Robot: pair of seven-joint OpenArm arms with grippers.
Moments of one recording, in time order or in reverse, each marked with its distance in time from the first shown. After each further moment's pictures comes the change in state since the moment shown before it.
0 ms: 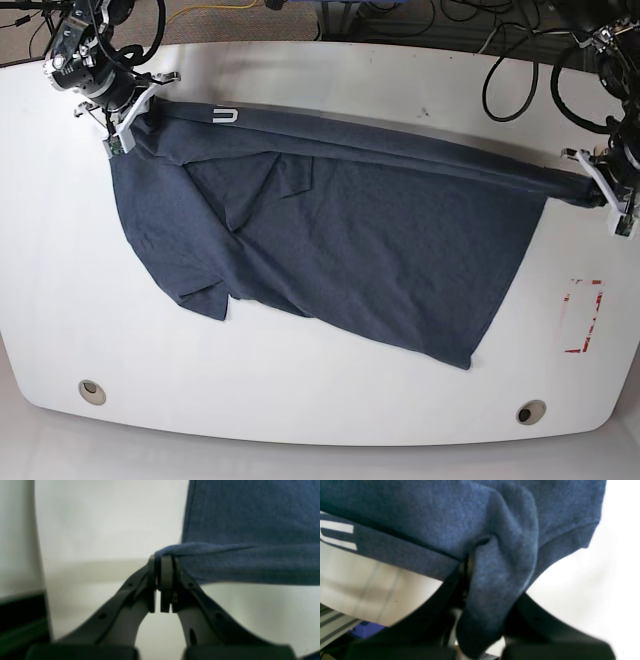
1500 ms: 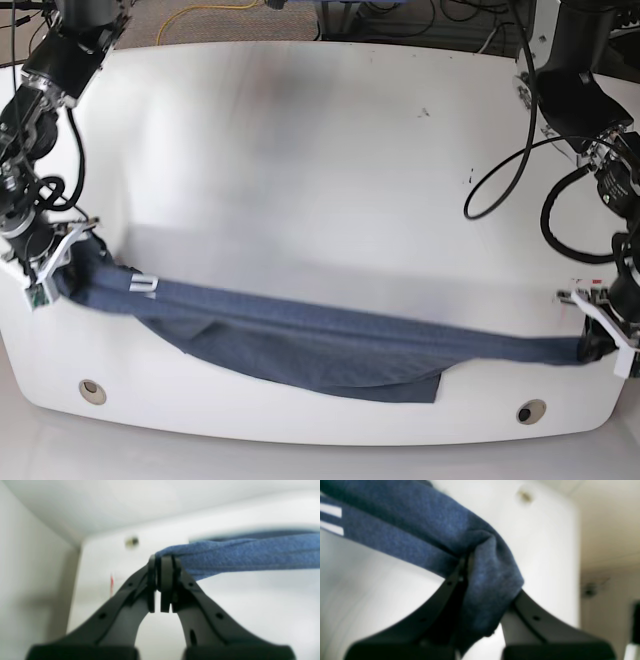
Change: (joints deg) left arm -27.8 3.7 6.6 2.5 -1.6 5.6 4.7; right arm 29.5 14.1 -1.2 -0.1 0.6 0.1 -6.8
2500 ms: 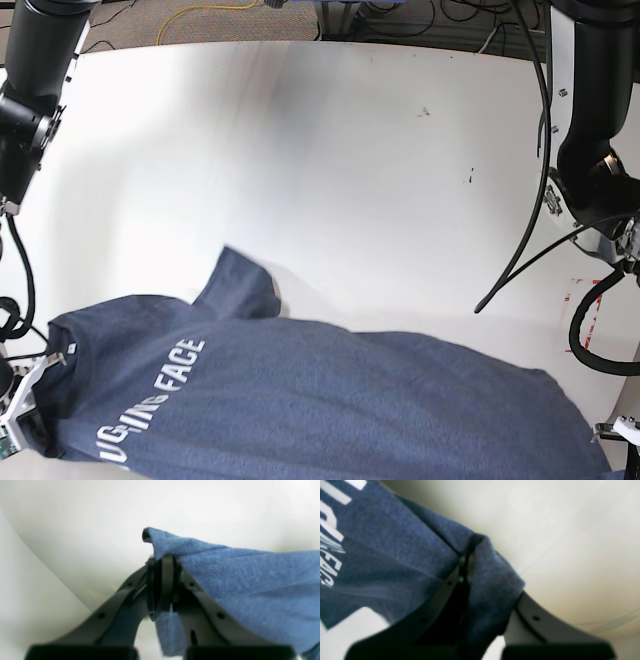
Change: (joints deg) left arm -31.1 -0.2 9.0 0.0 0.0 6.5 -0.8; right arm 35.3 15.4 -22.3 -13.5 -0.1 0.0 10.8
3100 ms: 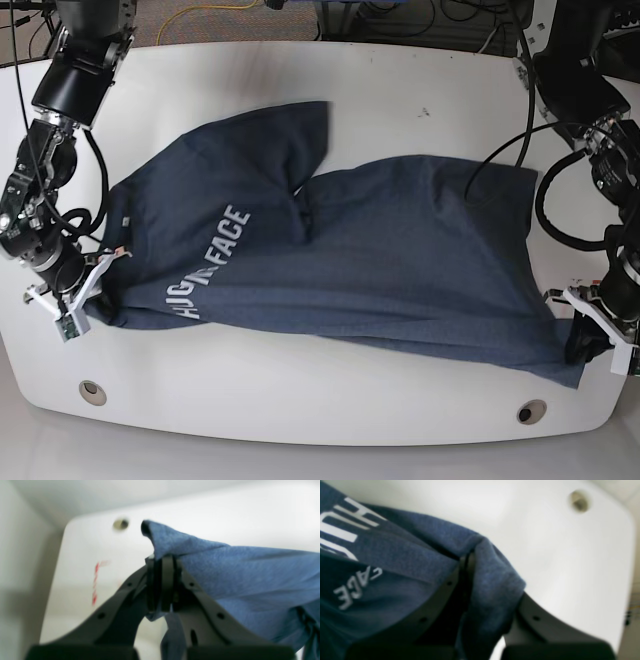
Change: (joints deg) left arm 29.8 0.5 -6.5 -0.2 -3.2 -0.4 -3.7; right arm -24.3 -12.6 10.6 -0.3 -1.1 -0.3 -0.2
